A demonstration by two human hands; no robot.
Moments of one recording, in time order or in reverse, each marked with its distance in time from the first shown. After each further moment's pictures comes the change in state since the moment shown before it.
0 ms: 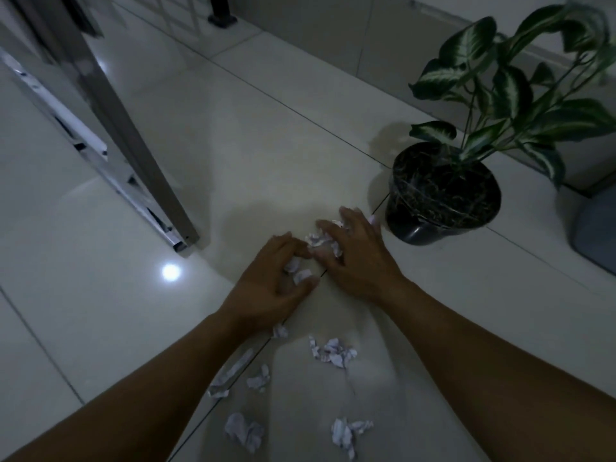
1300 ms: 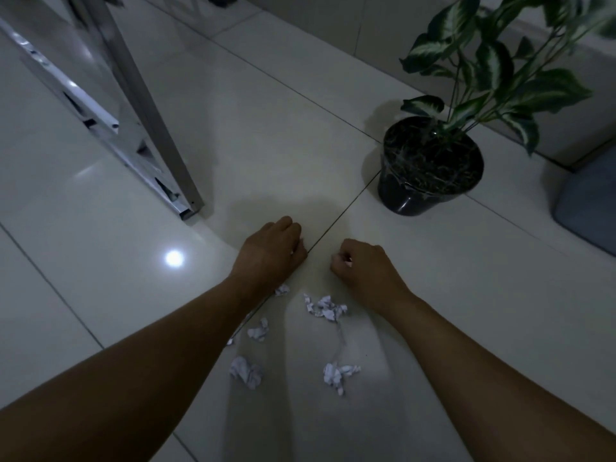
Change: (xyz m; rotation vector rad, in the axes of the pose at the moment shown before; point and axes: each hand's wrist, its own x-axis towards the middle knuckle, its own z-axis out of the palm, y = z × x) left_hand -0.001 0.014 0.016 0.516 0.091 0.083; right_hand -0.079 -0.022 -0.006 0.300 -0.012 0.232
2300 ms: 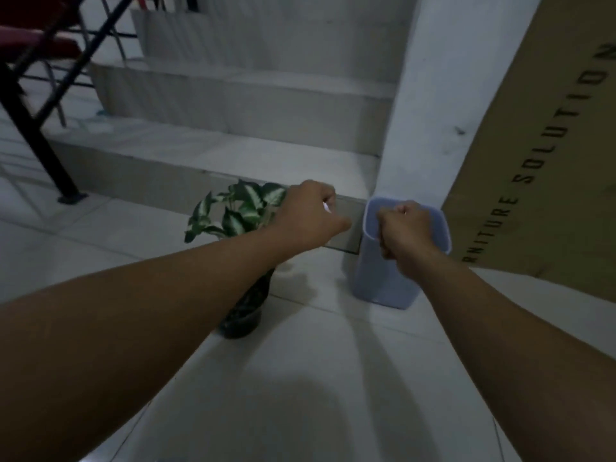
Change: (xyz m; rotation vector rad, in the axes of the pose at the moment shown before) left_hand 0.225 0.373 -0.143 -0.531 0.028 0.328; right_hand -0.058 0.091 -0.386 0.669 0.858 0.400
